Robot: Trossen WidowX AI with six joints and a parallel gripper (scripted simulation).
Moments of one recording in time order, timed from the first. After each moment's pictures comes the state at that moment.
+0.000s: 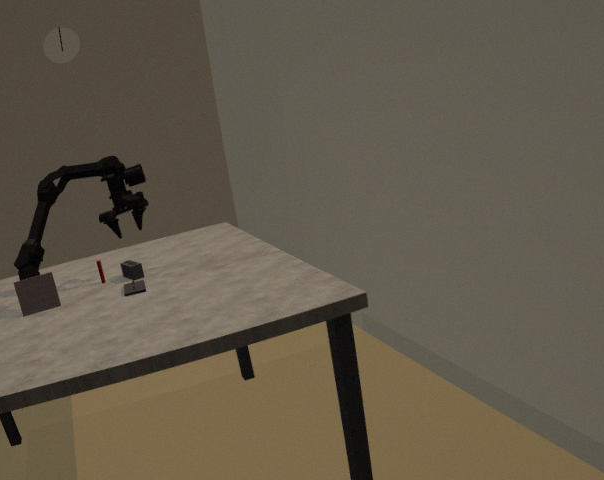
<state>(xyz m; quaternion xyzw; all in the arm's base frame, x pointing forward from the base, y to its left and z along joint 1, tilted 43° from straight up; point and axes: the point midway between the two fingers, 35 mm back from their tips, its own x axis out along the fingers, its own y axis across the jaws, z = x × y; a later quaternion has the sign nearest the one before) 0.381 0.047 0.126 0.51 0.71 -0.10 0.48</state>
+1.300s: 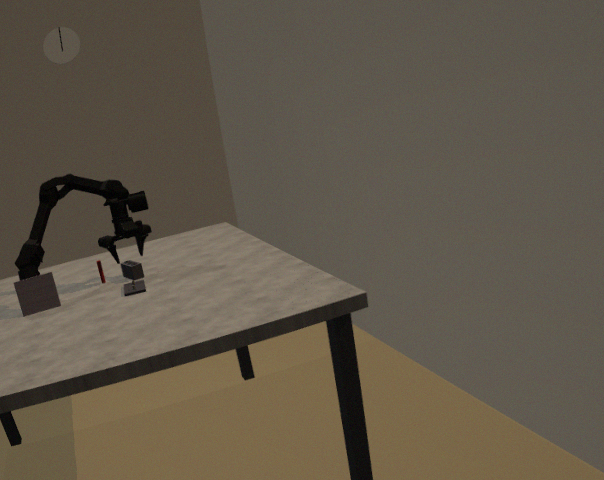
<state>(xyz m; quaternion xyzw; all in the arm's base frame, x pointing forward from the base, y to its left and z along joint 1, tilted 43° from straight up) 0.353 0.097 0.060 0.55 0.72 -0.17 0.39</state>
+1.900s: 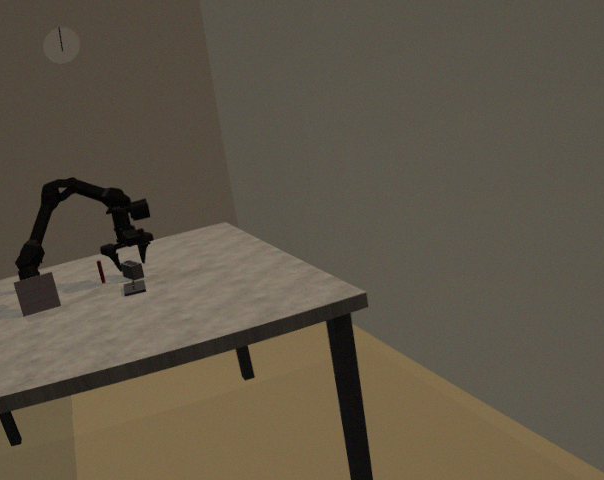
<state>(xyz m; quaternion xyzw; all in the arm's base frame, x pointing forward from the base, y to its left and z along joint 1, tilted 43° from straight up) 0.351 0.116 0.039 0.55 0.72 -0.17 0.39</state>
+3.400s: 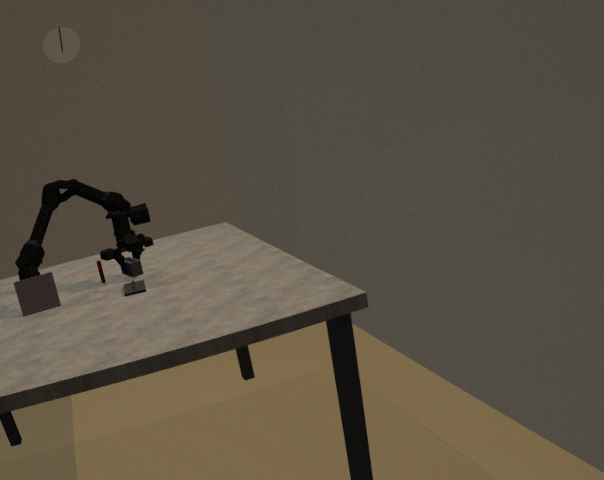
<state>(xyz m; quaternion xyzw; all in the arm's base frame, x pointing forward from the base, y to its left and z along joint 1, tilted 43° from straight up) 0.345 0.123 0.027 0.55 0.72 -0.16 0.38</state>
